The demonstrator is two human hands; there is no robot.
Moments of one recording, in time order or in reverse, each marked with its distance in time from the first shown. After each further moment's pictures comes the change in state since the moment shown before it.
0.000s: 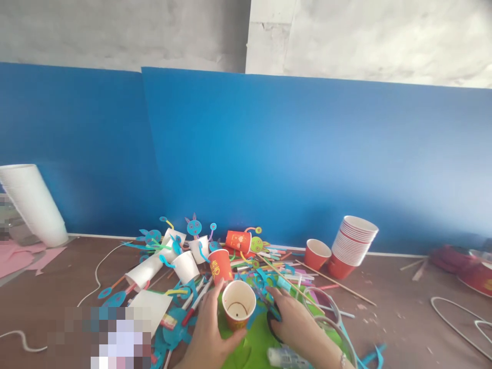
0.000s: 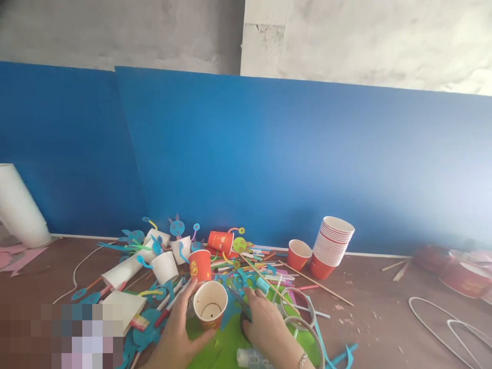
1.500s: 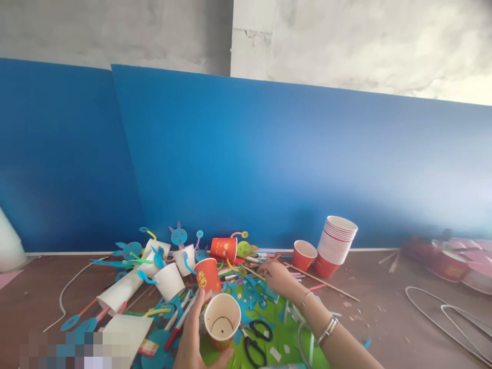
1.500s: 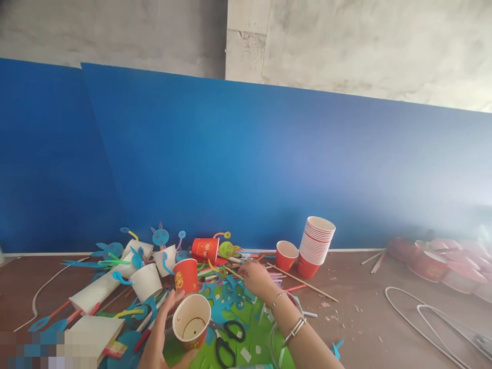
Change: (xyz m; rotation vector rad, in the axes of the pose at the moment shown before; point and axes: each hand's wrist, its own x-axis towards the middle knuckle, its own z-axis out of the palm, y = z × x) left_hand 0.001 0.002 -0.003 -0.225 0.039 0.015; right_hand 0.092 0.044 -0.023 0.026 0.171 -0.162
